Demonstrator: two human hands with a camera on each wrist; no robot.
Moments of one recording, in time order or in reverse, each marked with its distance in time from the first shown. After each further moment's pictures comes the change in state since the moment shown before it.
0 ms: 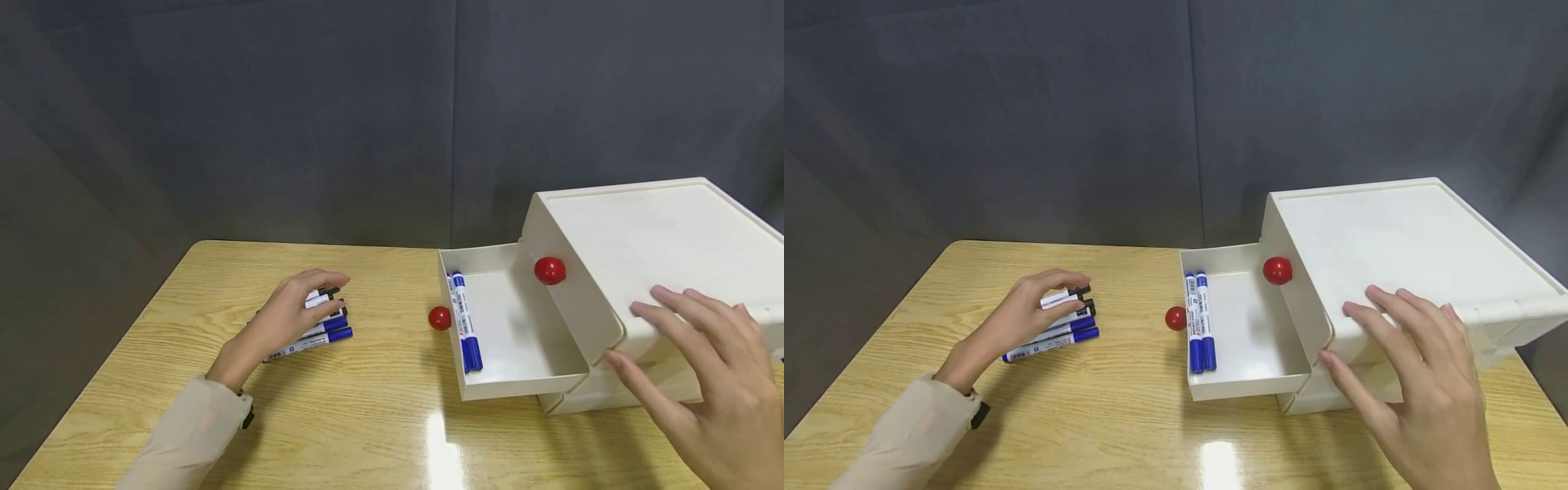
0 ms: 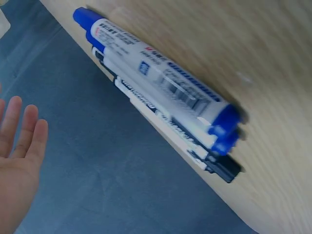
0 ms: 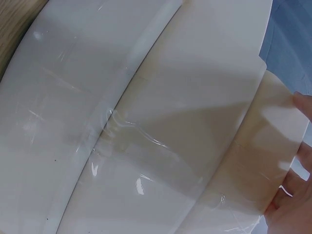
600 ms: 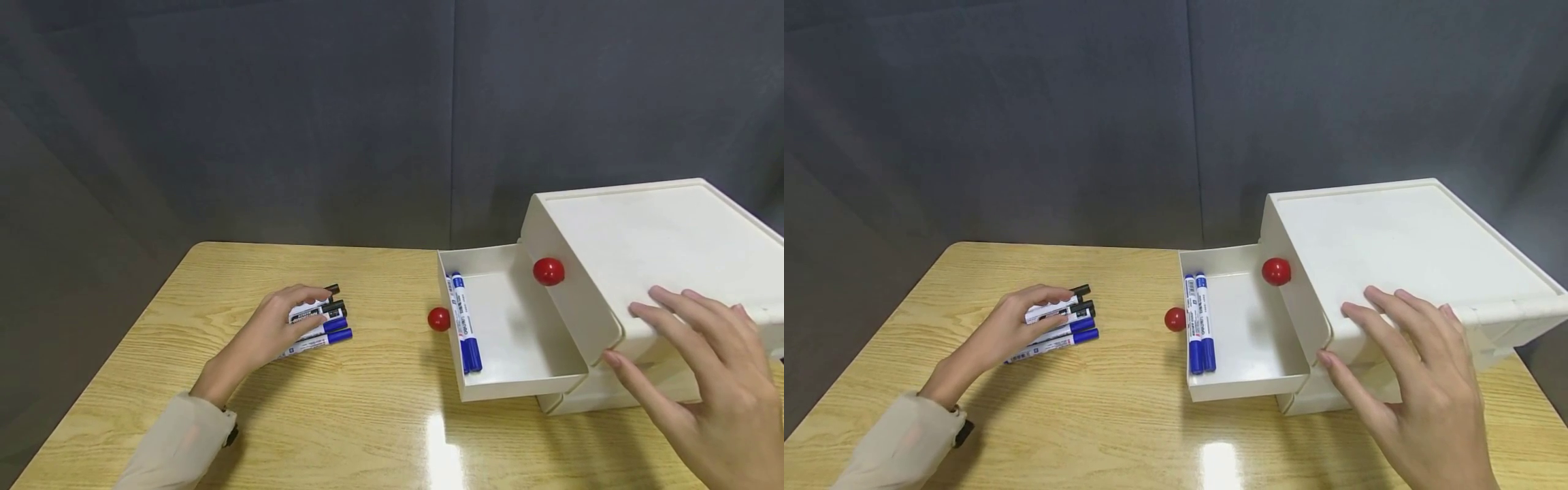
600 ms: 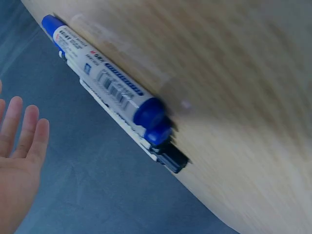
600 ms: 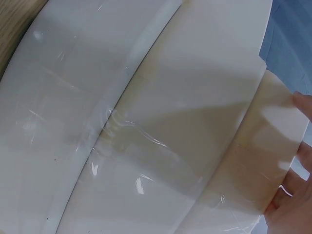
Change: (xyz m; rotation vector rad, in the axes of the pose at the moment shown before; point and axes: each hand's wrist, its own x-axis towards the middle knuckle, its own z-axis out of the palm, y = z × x) left_hand -0.023 -0.022 0.001 0.015 -0.013 -0.079; right_hand -0.002 0.001 0.001 -0.003 -0.006 0.014
